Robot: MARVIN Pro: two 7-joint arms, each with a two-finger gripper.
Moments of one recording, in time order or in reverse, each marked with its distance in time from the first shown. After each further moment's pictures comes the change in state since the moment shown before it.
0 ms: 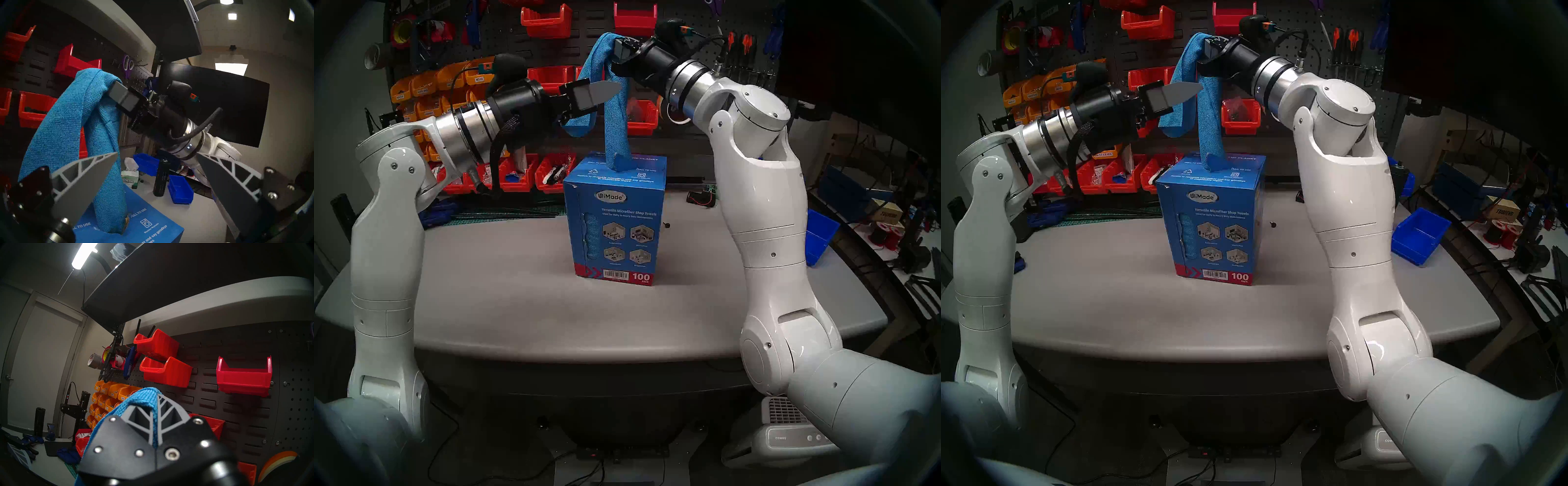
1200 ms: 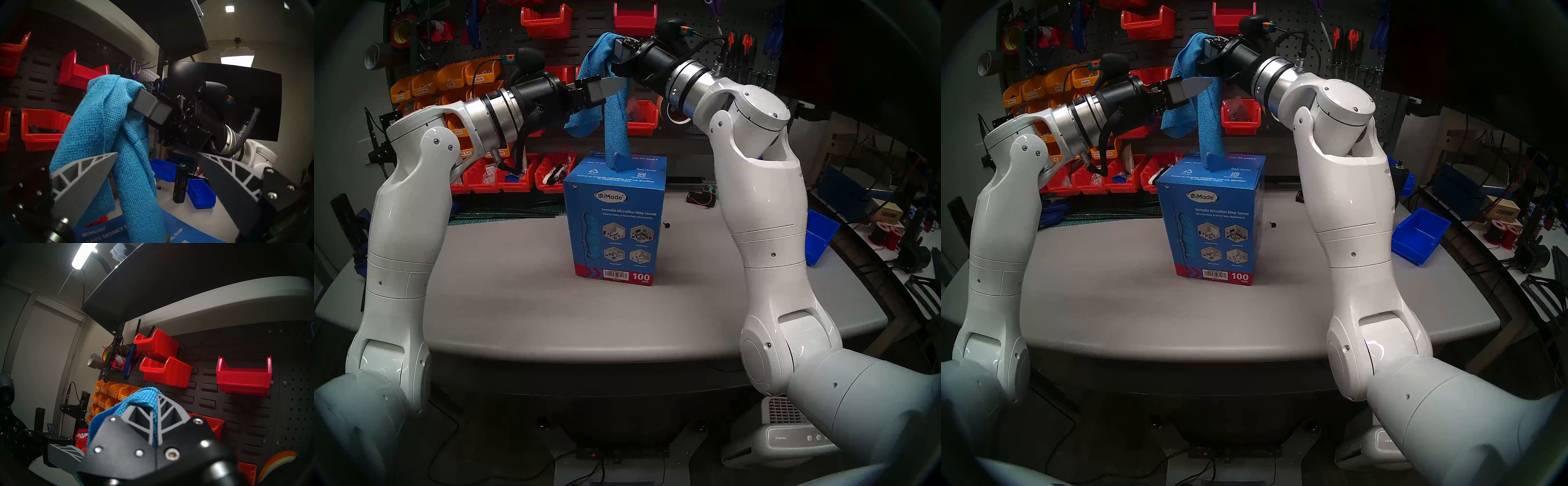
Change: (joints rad) left arm -0.171 -0.001 0.126 0.199 0.161 -0.125 -0.107; right arm 0.000 0.000 0.000 0.000 0.000 0.000 0.000
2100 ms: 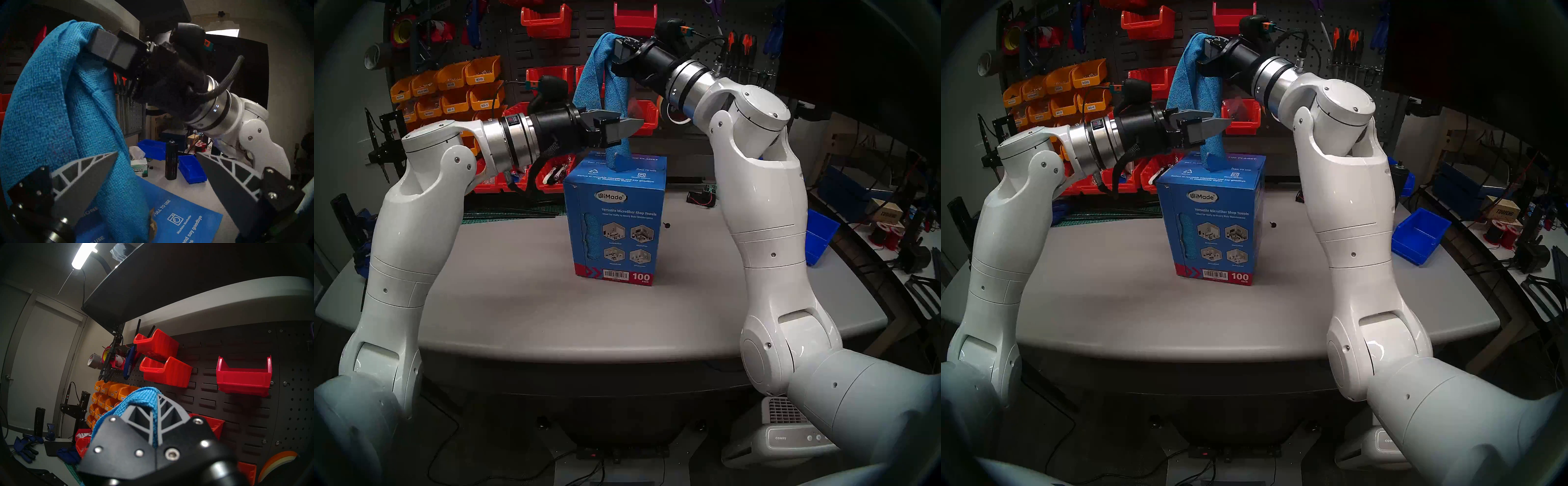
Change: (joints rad) left arm 0.039 0.061 0.091 0.004 0.104 -0.054 -0.136; right arm 0.000 0.000 0.000 0.000 0.000 0.000 0.000
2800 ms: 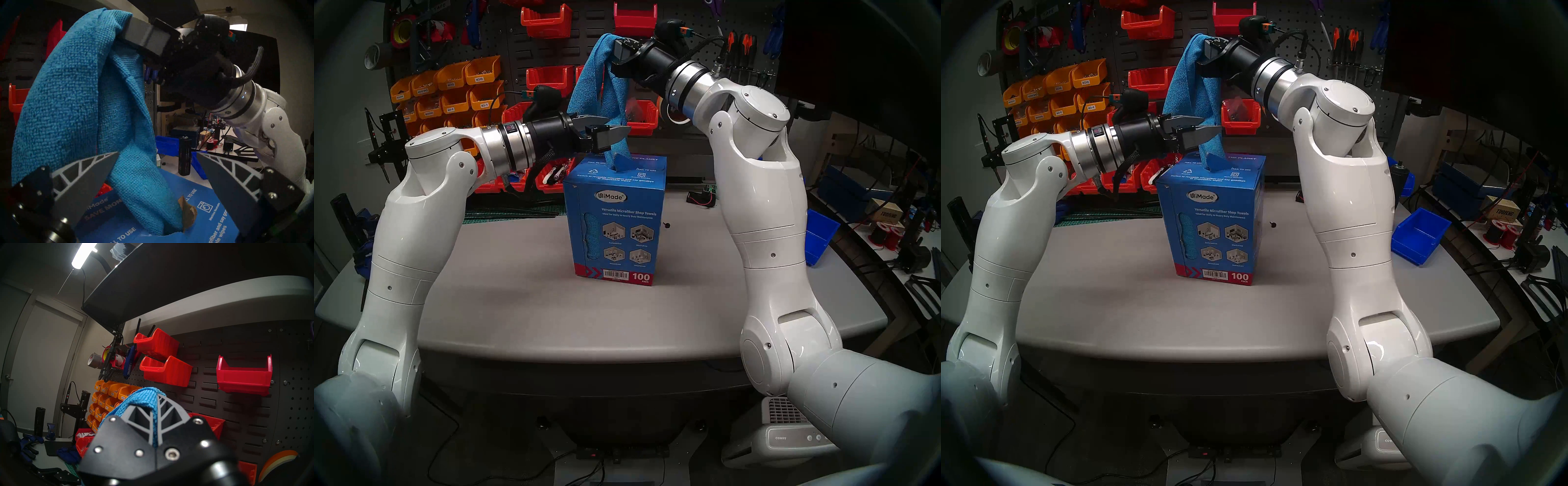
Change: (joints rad) left arm -0.009 0.000 -0.006 0.076 0.069 -0.054 -0.028; right arm -0.002 0.000 -0.001 0.001 0.000 0.000 0.000
